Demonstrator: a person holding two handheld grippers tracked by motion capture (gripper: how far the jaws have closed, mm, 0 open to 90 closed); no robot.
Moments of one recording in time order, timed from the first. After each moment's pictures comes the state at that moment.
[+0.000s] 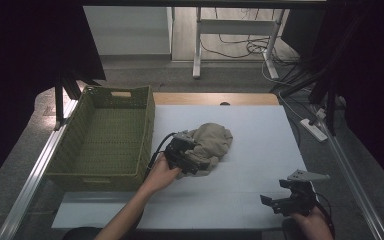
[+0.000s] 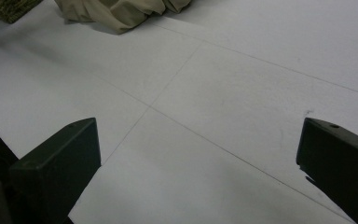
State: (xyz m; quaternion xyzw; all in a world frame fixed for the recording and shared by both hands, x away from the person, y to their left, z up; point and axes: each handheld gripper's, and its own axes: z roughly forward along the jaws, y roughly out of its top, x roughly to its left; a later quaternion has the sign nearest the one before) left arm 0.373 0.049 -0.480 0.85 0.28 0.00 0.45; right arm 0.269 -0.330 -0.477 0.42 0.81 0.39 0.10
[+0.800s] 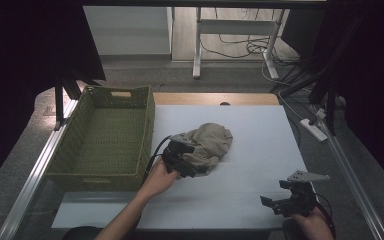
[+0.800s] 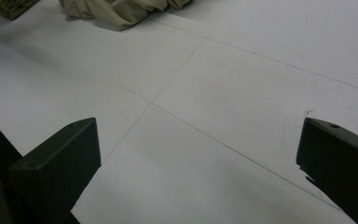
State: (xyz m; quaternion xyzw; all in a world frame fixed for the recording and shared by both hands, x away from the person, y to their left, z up) left arm 0.362 0.054 -0.480 0.84 0.28 -0.03 0.47; right arm 0.267 -0.331 -0.477 0.42 0.81 0.39 0.10
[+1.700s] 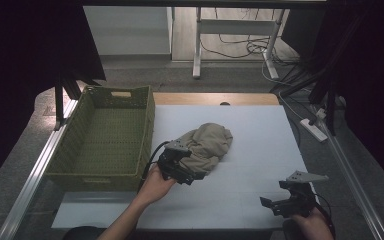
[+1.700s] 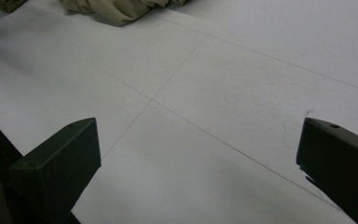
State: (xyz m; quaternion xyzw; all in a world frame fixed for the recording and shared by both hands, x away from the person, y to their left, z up) left arm 0.336 0.063 -0.476 0.84 0.28 0.00 0.47; right arm 0.266 -0.328 -0.477 0.42 0.82 0.38 0.11
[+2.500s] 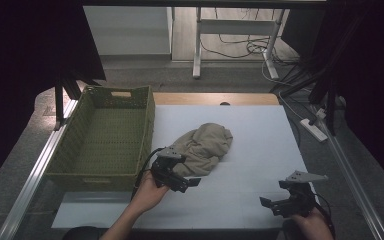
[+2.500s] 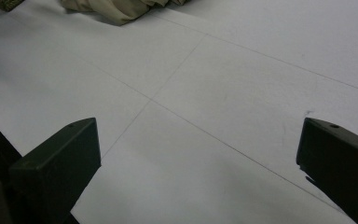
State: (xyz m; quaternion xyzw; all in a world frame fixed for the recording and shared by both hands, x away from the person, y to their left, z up) left arm 0.313 0.076 -0.478 0.84 0.28 0.00 0.47; right arm 0.267 -0.327 -0.477 0.41 0.82 0.38 0.11
